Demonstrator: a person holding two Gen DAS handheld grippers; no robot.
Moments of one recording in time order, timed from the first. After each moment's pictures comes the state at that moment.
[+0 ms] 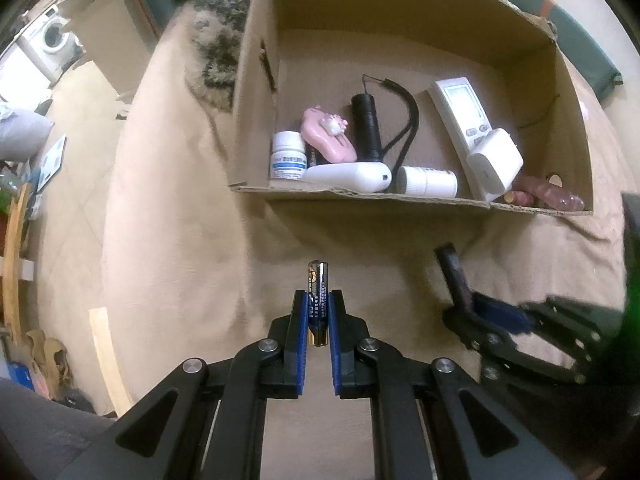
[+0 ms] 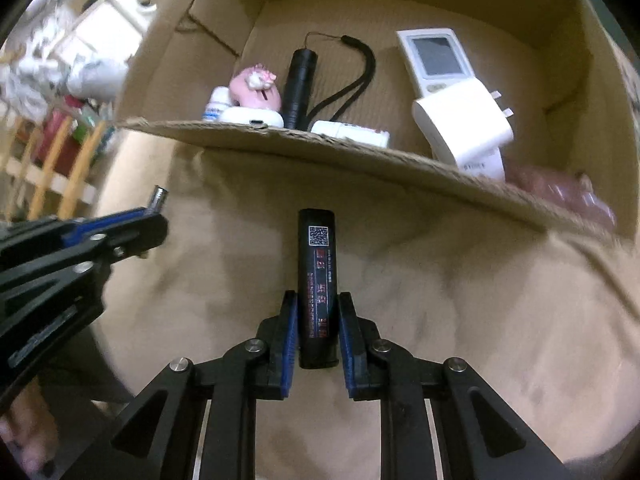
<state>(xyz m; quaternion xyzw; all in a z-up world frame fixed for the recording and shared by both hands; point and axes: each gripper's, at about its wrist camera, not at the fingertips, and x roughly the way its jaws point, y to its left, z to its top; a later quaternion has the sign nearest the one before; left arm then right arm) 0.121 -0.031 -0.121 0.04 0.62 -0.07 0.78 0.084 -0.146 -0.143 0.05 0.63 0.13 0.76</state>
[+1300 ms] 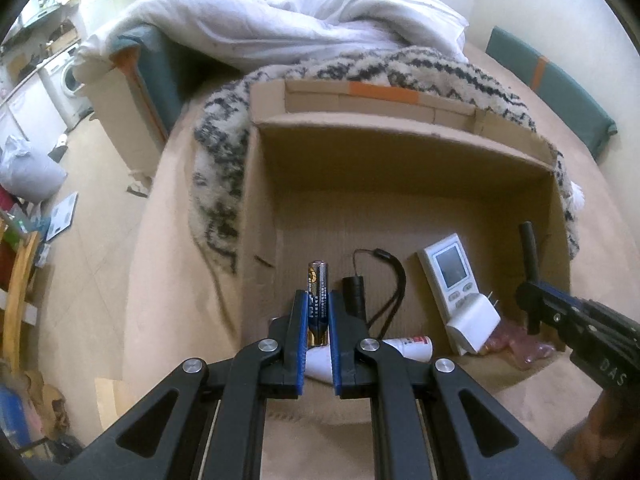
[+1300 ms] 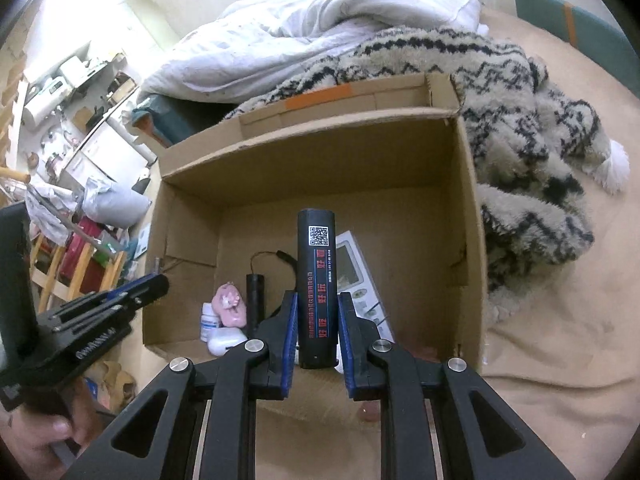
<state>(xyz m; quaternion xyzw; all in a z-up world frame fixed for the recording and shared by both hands) 0.196 -0.051 -0.062 0.03 0.50 -0.07 0.86 0.160 -0.236 -0.069 0.15 0.49 0.10 0.85</state>
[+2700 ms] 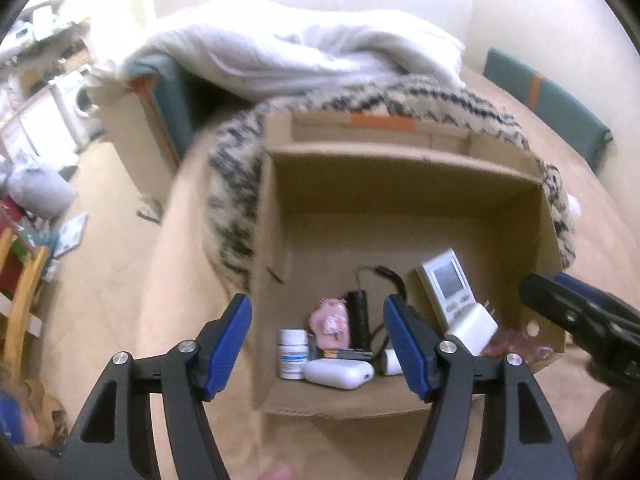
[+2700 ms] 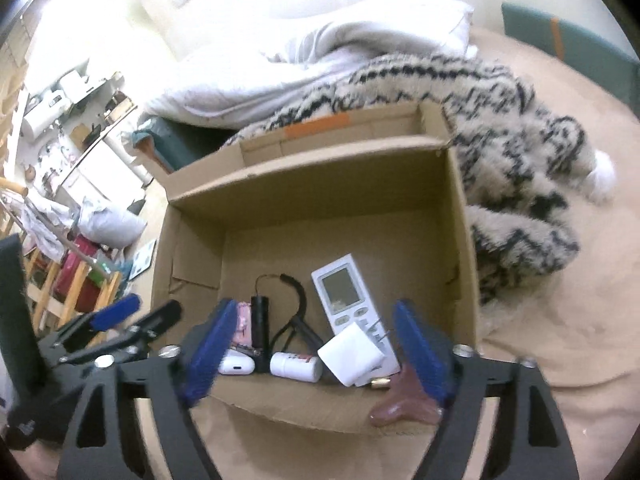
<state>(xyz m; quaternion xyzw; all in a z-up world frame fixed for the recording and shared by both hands) 0.168 -0.043 -0.040 0.03 0.44 -0.05 0.90 0.136 -0.238 -0.038 0.15 0.42 0.07 0.89</state>
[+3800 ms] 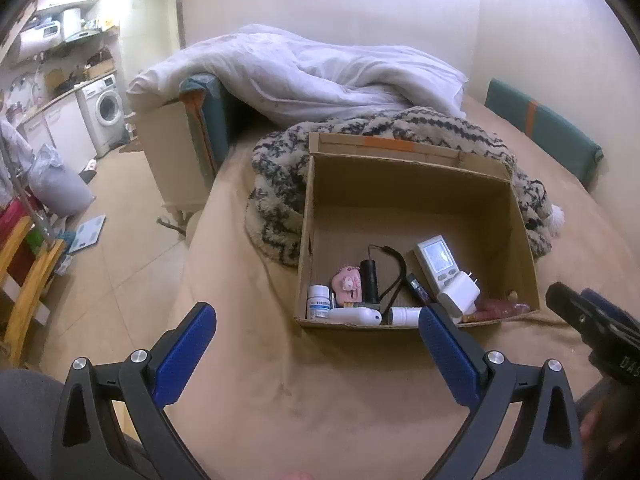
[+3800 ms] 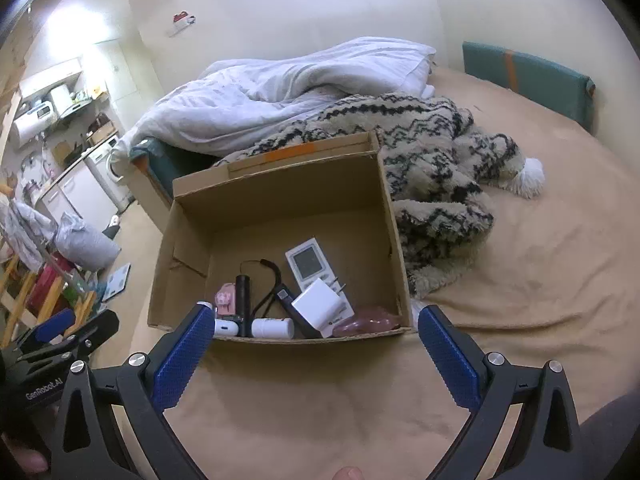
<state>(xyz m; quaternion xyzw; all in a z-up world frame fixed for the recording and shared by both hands) 0.077 -0.011 -0.015 0.01 0.40 -0.04 0.92 0.046 -0.238 -0.024 0.14 0.38 0.01 0.92</state>
